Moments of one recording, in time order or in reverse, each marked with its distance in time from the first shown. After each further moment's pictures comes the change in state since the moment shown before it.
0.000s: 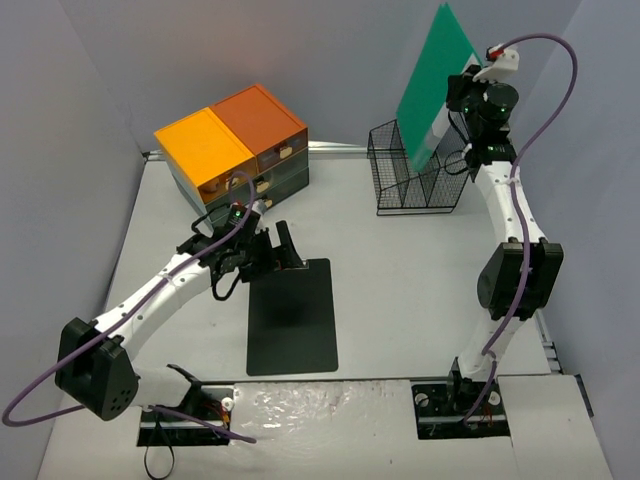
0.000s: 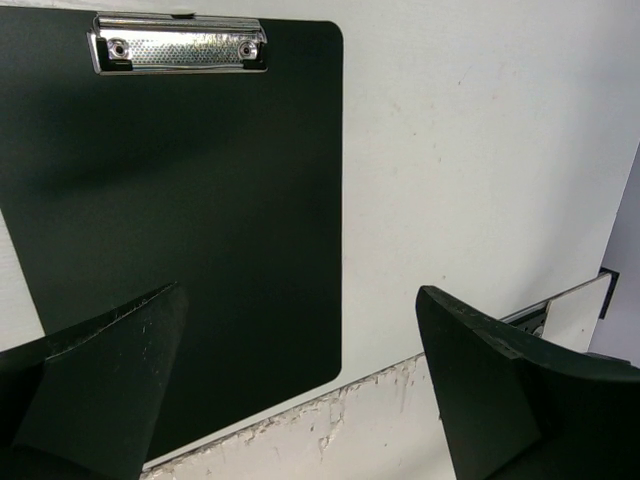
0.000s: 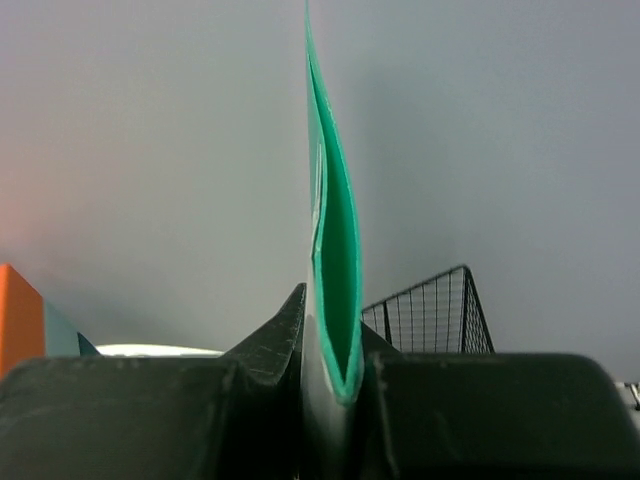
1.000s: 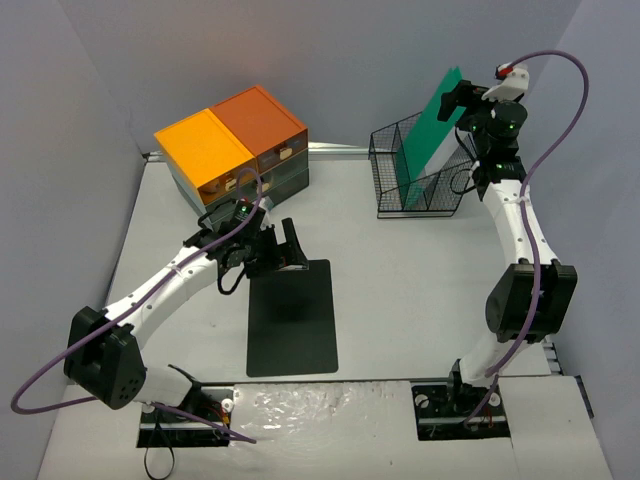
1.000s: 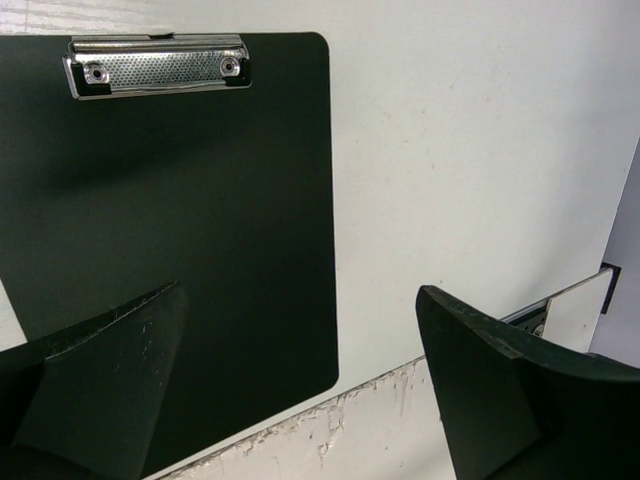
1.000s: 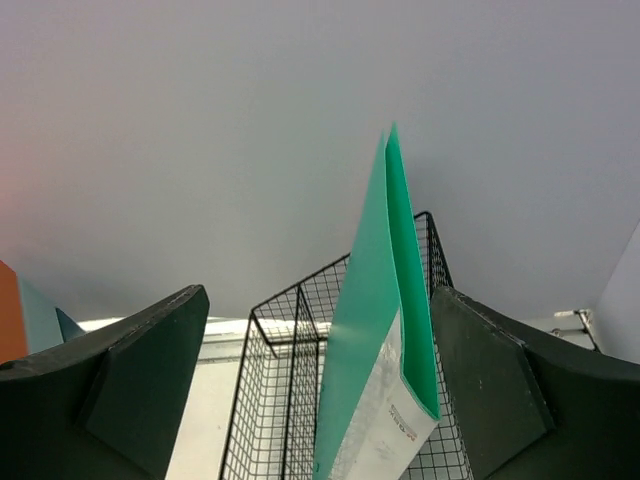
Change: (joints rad) left arm 0.000 0.069 0.045 0.016 0.025 0.025; right arm -0.023 -0.161 -0.226 -0.018 0.049 -0.004
